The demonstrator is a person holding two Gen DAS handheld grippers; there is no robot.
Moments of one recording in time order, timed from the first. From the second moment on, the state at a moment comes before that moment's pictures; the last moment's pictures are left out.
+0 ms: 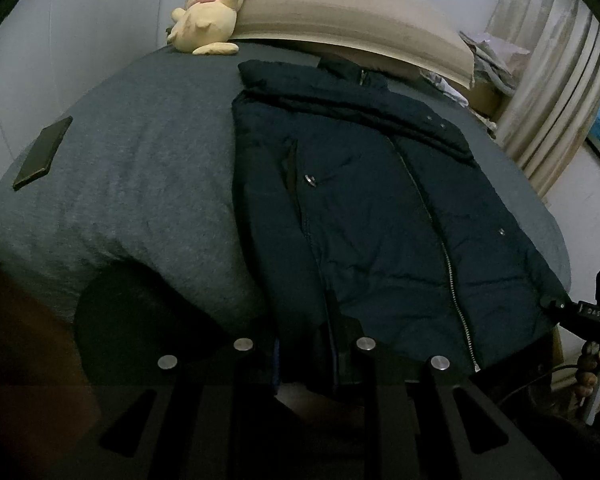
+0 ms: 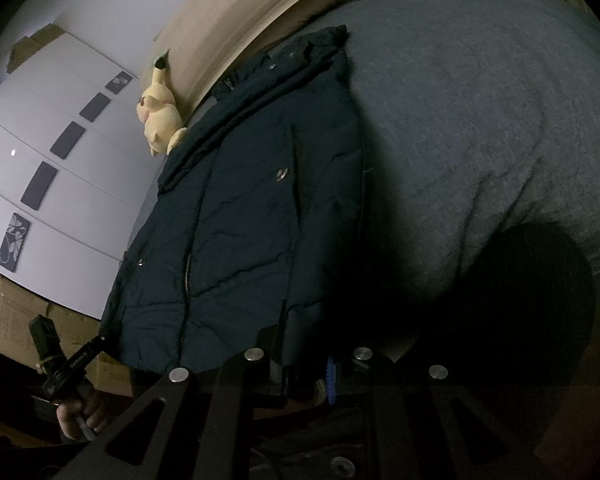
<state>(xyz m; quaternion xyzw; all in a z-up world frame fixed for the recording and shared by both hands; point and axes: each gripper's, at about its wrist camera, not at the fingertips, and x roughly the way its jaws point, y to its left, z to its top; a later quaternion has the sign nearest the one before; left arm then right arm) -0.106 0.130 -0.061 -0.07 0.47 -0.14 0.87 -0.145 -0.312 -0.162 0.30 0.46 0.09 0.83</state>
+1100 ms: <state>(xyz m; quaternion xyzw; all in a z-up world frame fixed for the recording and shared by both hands) -0.024 0.123 0.065 -0.08 0.32 -0.17 0.93 -0.060 -0.328 -0.016 0.26 0.32 0.14 0.90</state>
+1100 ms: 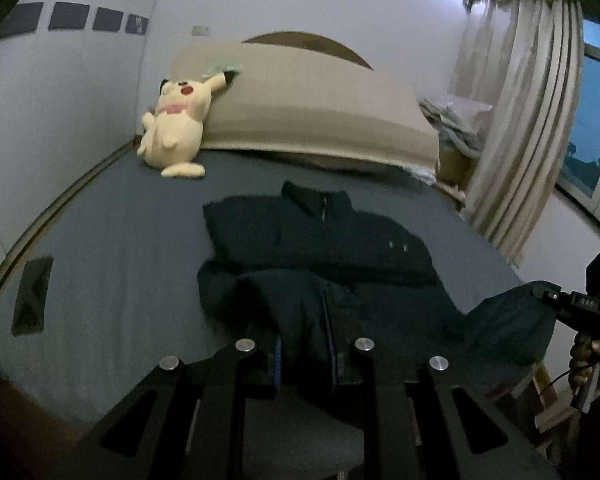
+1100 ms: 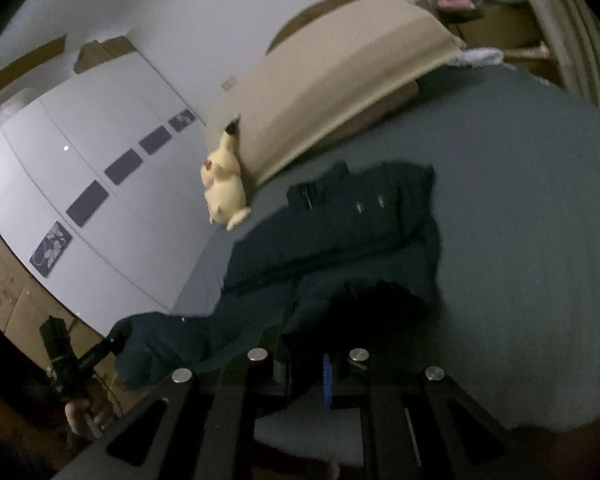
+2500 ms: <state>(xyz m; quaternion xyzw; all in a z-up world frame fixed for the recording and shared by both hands) 0.252 0.091 0.022 -0.09 0.37 -0.07 0.92 0.253 -0.338 -0.017 0.24 0.35 0.06 0.90</state>
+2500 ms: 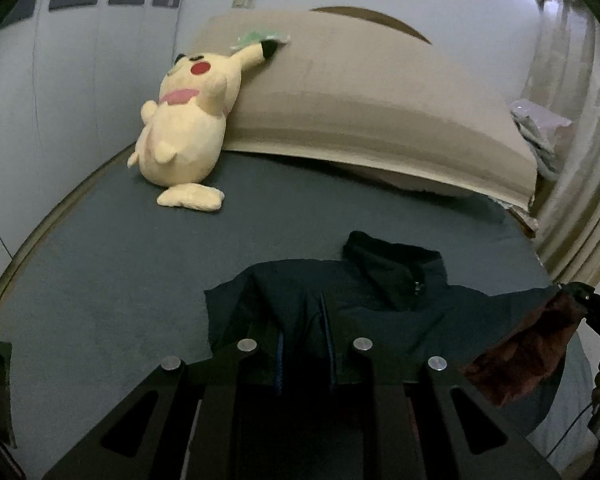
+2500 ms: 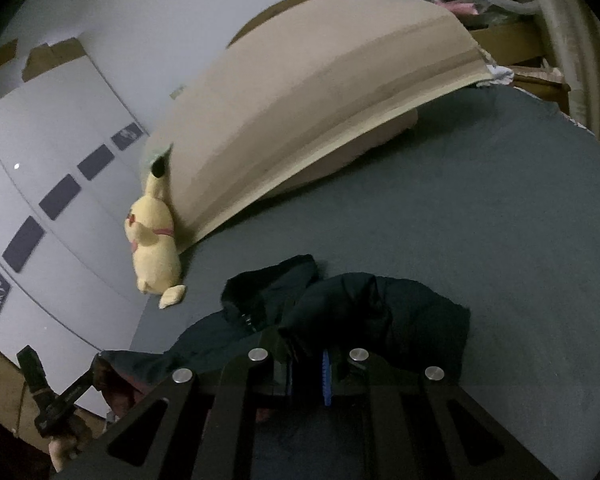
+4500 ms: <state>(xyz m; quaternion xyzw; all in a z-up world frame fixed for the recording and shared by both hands) 0.385 0.059 -0.072 -0.04 0.47 -0.04 0.88 0.412 -0.352 -0.110 0.20 0.46 -0.02 0.87</state>
